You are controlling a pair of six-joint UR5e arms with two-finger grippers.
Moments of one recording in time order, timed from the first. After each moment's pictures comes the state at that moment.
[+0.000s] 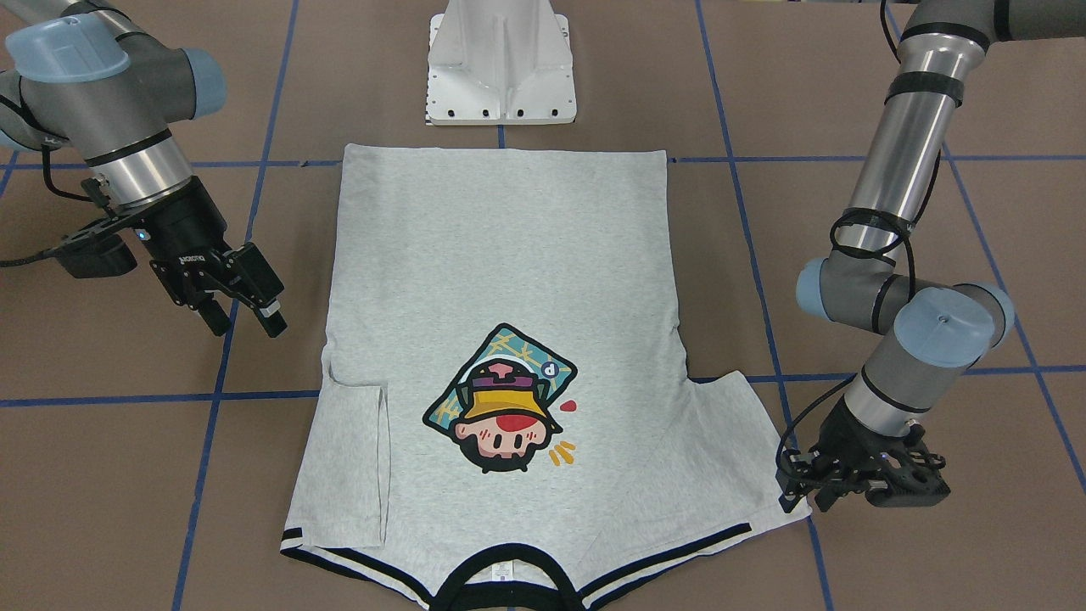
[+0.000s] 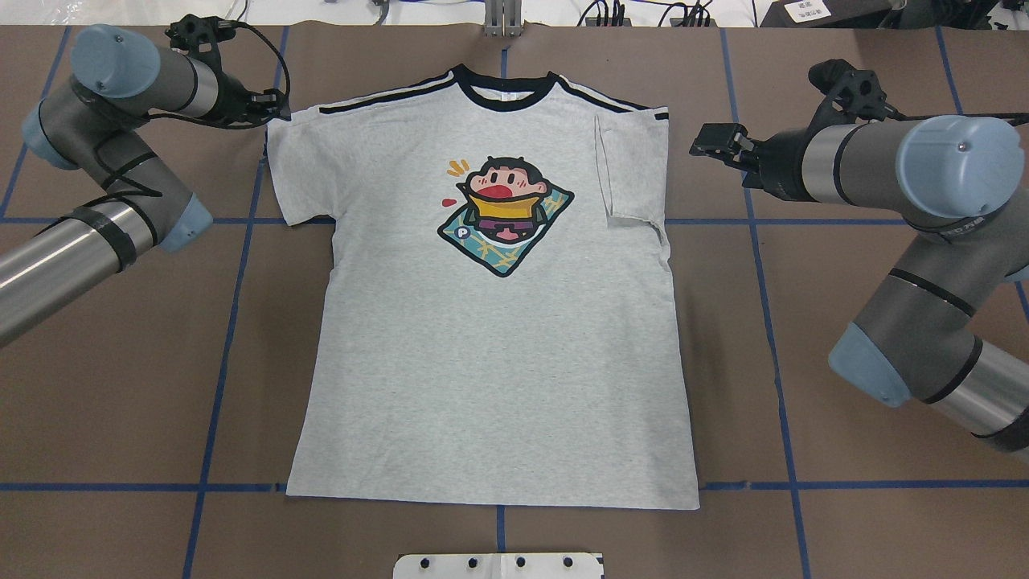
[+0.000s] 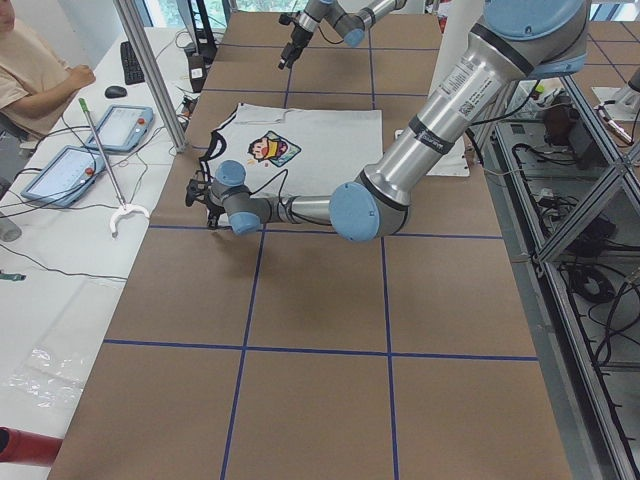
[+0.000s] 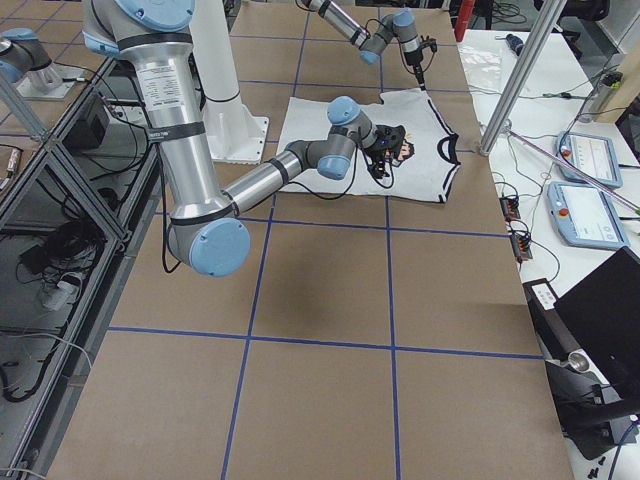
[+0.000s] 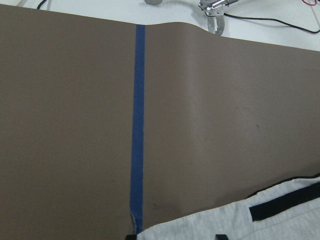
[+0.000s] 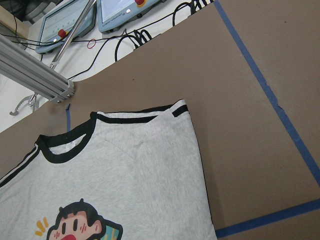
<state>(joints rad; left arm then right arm) -0.96 -2.29 -0.78 -2.67 -1.93 -1.05 0.80 -1.33 1.82 -0.89 1.73 1.52</state>
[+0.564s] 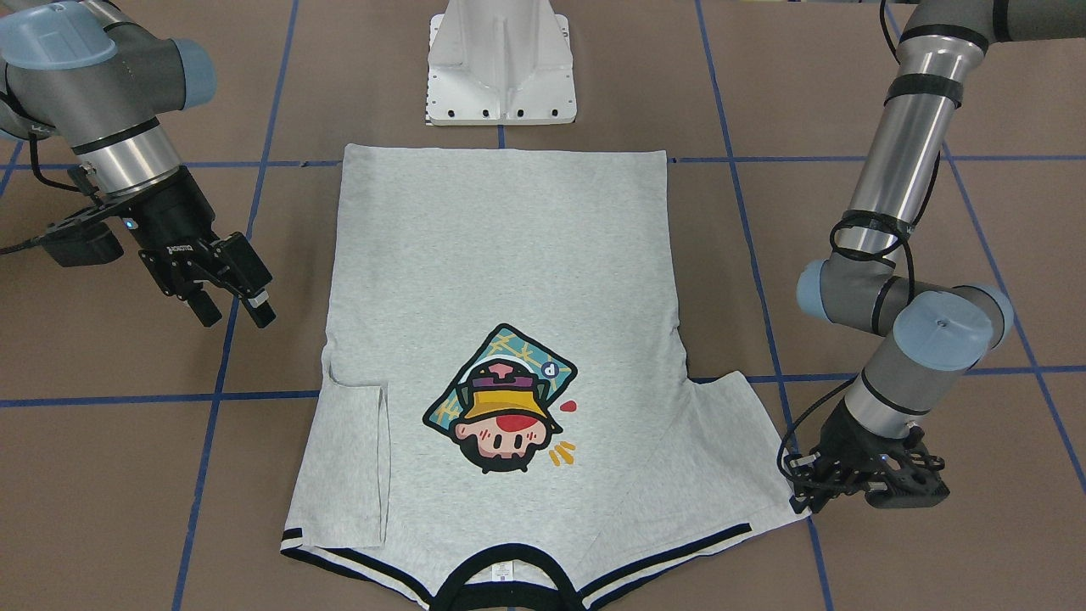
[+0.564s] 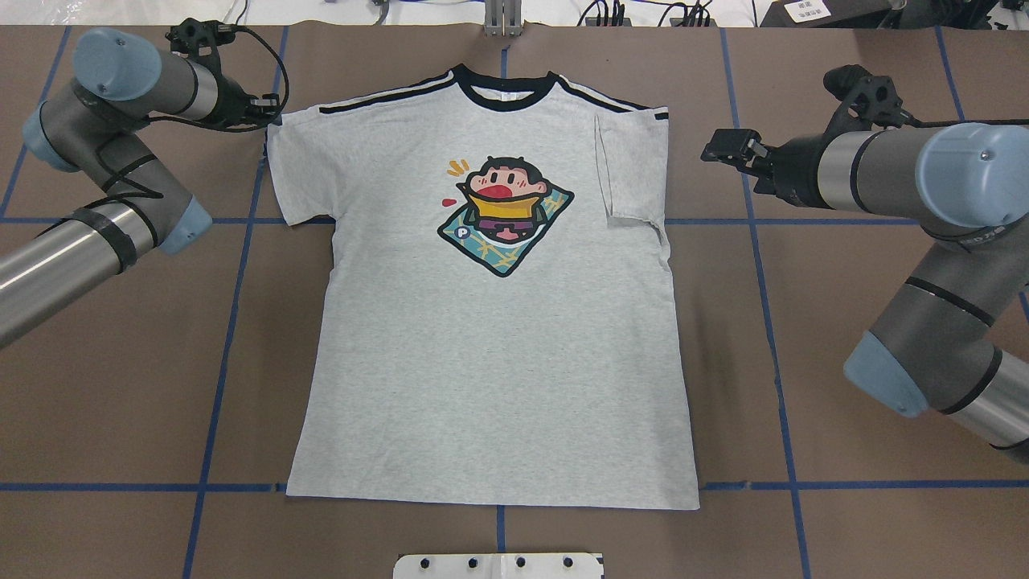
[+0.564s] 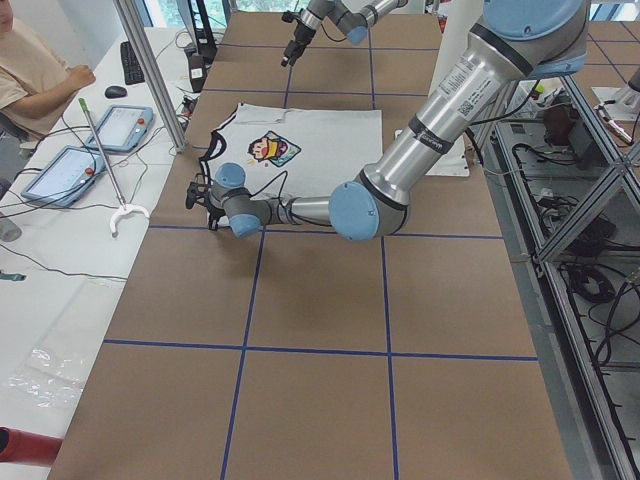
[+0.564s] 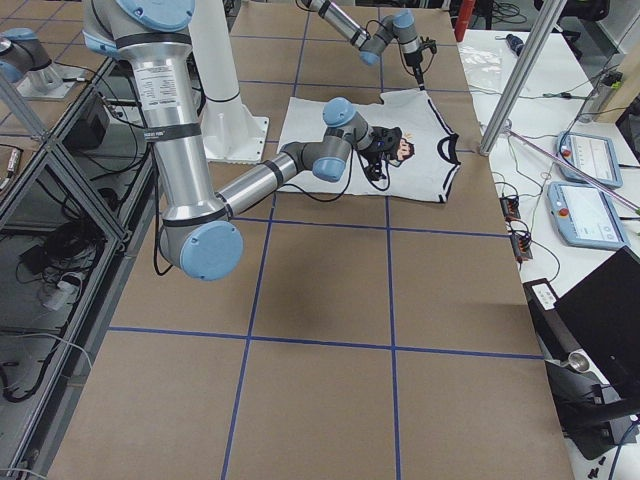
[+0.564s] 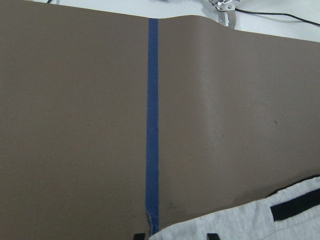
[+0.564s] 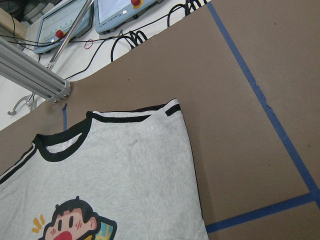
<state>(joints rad) -0.96 -2.29 -0.76 -2.67 -1.93 -1.03 0.80 -1.36 1.85 -0.89 1.73 1.52</state>
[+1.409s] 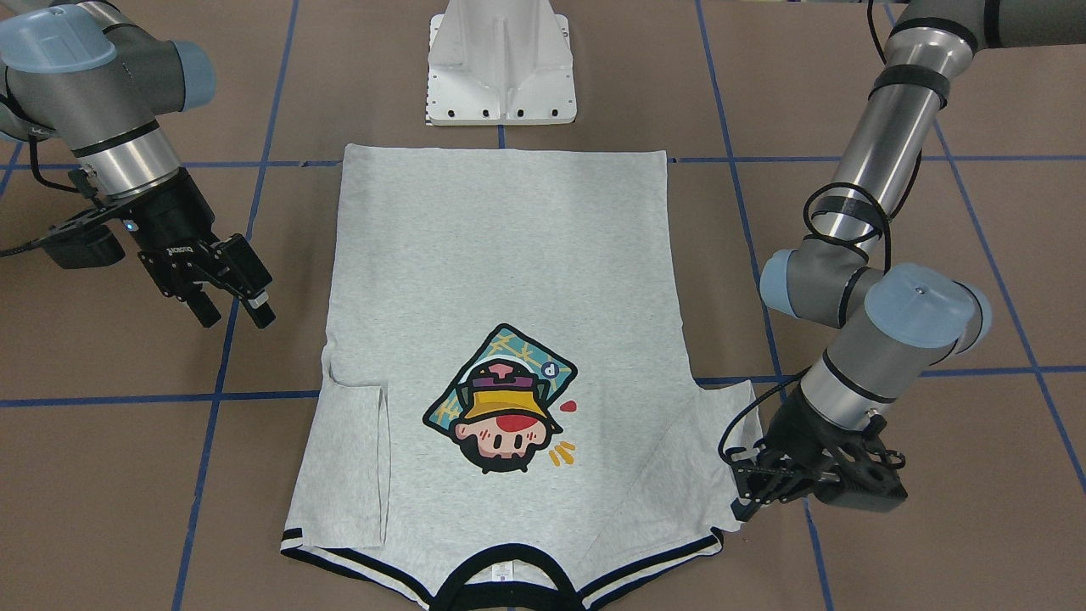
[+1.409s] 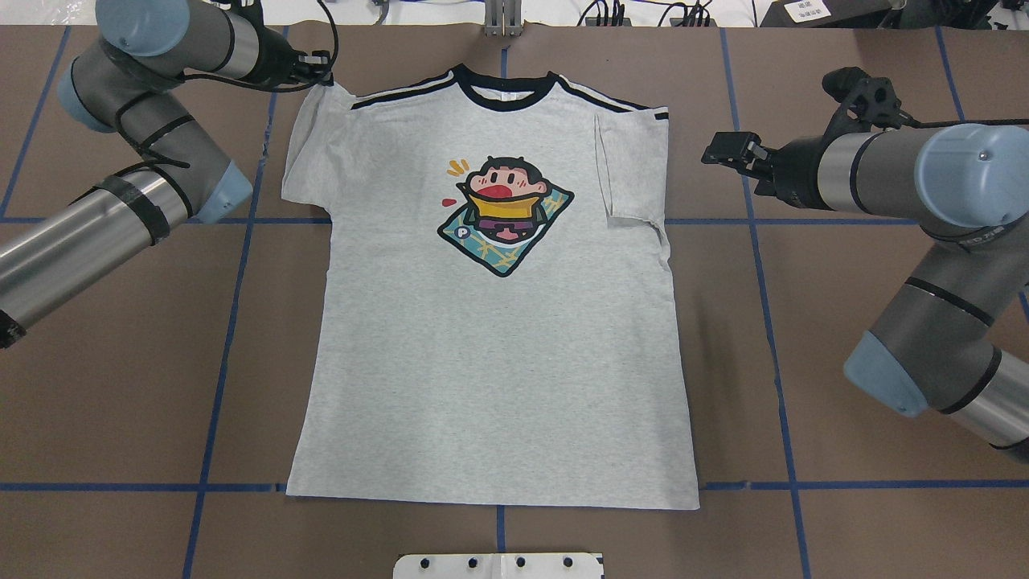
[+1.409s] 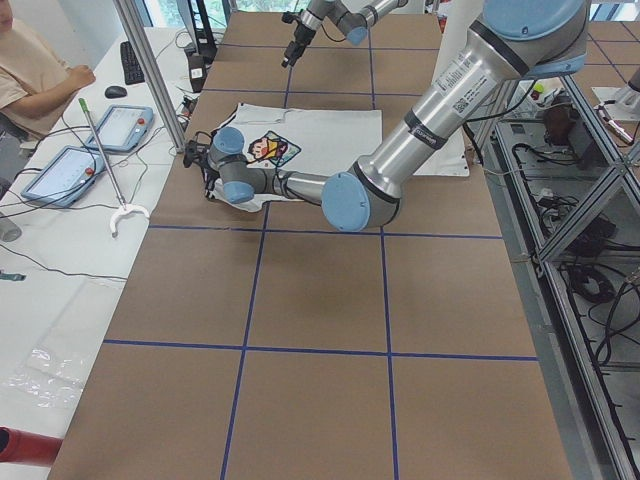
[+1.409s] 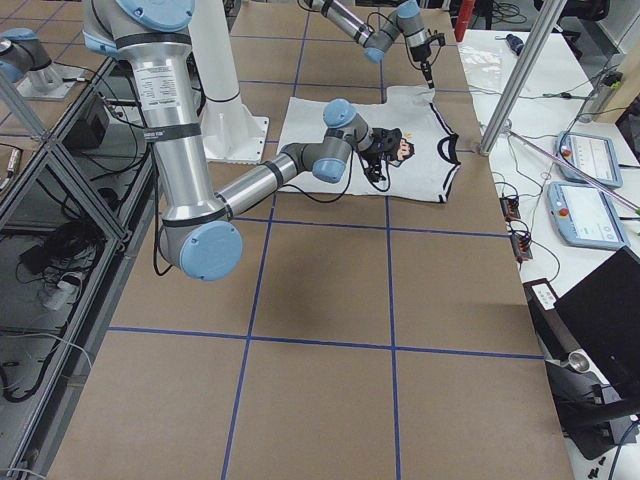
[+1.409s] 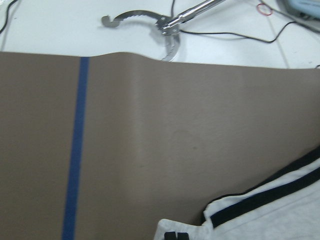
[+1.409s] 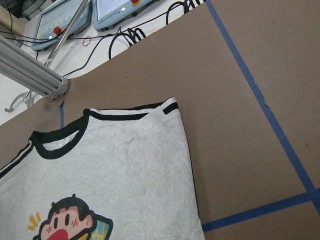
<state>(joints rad) -0.95 -2.36 -0.91 -2.65 -1.97 -1.09 0.80 -1.36 1.84 -0.89 1.74 1.51</state>
